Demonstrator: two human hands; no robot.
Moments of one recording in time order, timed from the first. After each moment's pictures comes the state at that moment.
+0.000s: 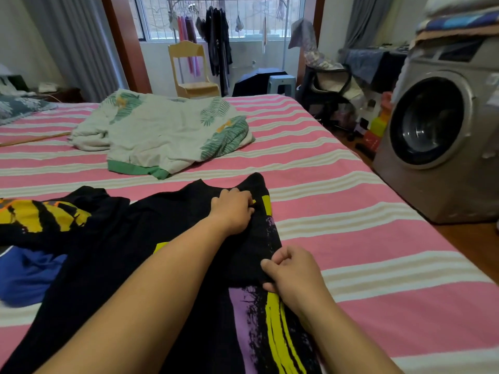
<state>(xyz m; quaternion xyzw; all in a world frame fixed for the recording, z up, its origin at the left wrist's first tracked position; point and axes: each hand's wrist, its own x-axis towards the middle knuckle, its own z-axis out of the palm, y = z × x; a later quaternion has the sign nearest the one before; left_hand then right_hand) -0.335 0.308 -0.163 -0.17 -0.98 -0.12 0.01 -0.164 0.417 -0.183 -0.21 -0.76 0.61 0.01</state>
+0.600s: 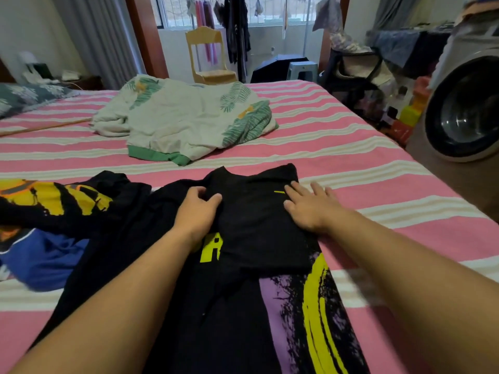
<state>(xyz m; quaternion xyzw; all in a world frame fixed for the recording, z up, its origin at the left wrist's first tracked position) -0.336 0.201 -0.204 0.09 -0.85 -0.51 0.05 -0.324 0.460 -0.187 0.00 -0.99 0.05 -0.09</state>
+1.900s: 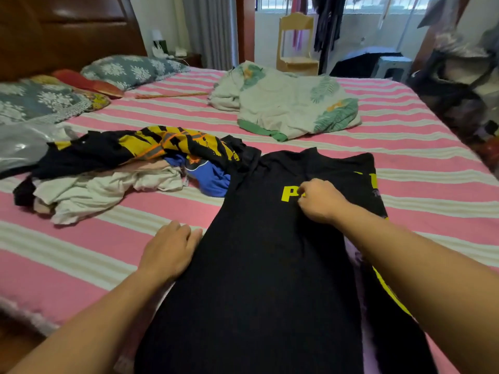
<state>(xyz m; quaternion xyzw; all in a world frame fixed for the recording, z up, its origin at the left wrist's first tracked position) -0.031 -0.022 -0.187 0.15 -0.97 -0.17 0.07 -0.173 0.281 -0.114 0.15 -0.98 0.09 -0.03</state>
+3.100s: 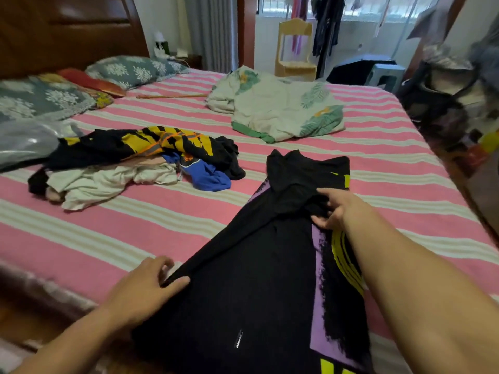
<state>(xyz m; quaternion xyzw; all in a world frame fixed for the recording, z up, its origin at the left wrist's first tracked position) 0.100 0.001 -0.163 0.14 -0.96 -0.23 -0.08 -0.158 0.358 -0.101 -0.31 -0.56 0.73 -0.24</state>
